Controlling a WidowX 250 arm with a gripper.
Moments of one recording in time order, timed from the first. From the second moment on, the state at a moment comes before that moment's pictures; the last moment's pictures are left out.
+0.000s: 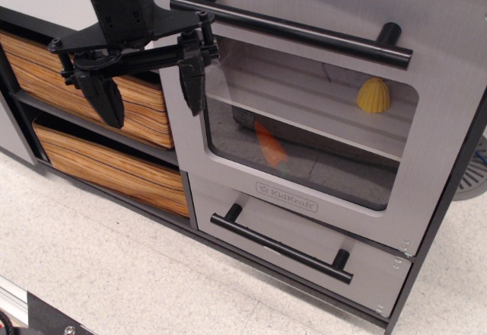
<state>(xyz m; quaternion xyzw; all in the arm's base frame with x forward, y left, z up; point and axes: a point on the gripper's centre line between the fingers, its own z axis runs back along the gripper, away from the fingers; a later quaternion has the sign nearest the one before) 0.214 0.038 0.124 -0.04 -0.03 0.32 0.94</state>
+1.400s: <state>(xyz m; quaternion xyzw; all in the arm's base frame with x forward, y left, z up) 0.294 -0.002 0.145 -0.19 -0.14 0.62 0.75</state>
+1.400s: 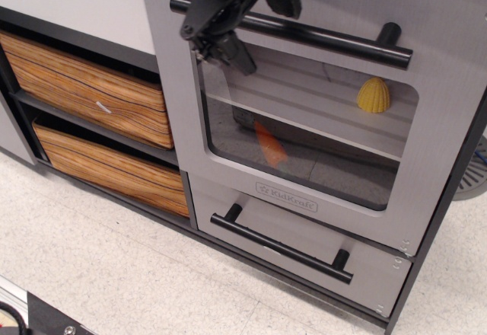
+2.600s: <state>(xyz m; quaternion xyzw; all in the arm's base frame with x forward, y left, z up) 0.285 0.006 0.124 -0.13 -0.08 0.63 0.76</state>
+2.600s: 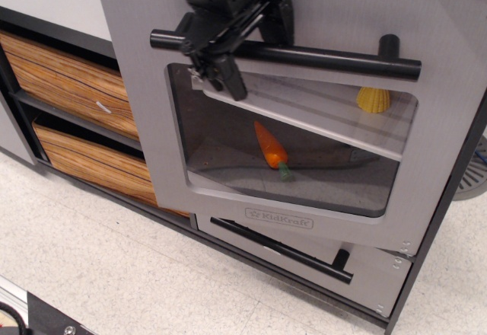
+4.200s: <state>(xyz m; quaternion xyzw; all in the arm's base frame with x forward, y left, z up) 0.177 0.110 0.073 -0.04 -0.06 0.46 0.89</state>
